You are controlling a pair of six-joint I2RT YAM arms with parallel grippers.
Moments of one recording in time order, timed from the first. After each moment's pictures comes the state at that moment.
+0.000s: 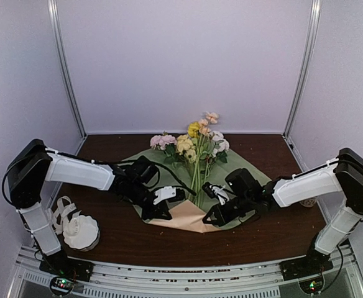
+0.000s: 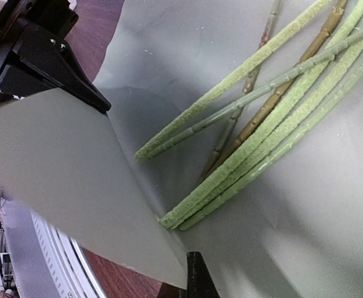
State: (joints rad) left arm -0.83 1.77 1.00 -0.30 0.49 0.52; right arm 0.85 1.61 0.72 0.07 -0.42 0.42
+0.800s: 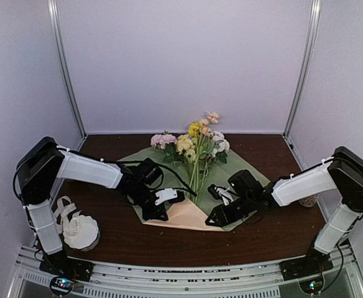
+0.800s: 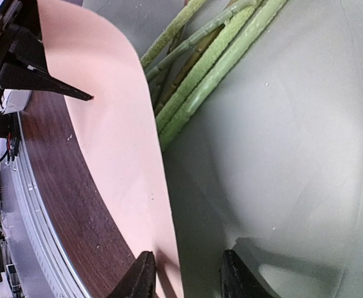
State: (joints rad) left arm -0.82 1.86 1.07 -0.39 0.39 0.45; right arm 0.80 1.66 0.70 0.05 -0.44 0.45
